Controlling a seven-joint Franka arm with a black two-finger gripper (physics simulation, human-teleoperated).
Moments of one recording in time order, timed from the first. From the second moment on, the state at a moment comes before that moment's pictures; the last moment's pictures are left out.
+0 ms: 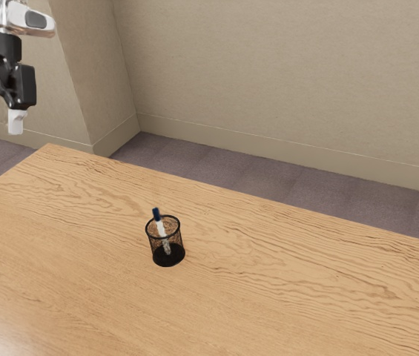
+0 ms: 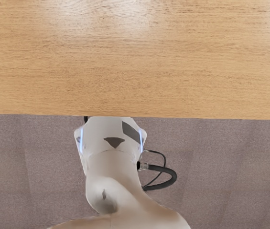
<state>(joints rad) 0.17 -0.11 -0.05 -1.41 -0.09 0.74 0.02</state>
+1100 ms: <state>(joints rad) 0.22 0.07 -0.17 -2.25 -0.25 2.61 0.01</state>
